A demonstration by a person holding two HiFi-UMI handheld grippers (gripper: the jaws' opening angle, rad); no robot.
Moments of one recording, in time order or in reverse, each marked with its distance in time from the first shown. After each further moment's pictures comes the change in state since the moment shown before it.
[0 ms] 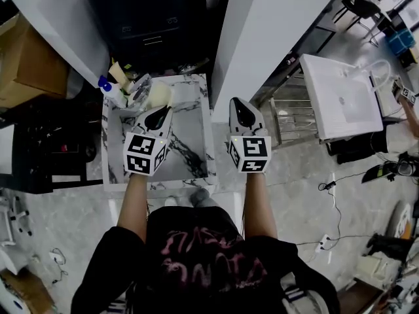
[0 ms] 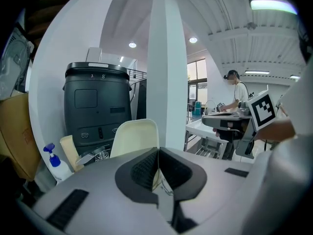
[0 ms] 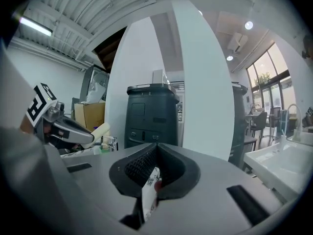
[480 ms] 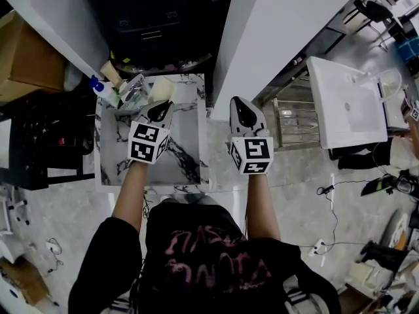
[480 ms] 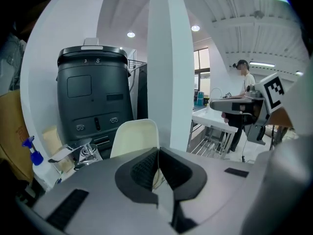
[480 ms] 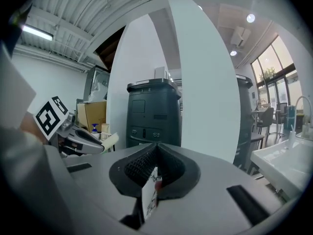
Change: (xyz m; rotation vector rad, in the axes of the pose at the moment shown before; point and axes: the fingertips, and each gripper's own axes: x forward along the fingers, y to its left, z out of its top) left arm 0.073 0.014 -0.032 0.014 0.122 0.023; right arm 0.035 -0.027 -0.018 0.010 0.021 0.073
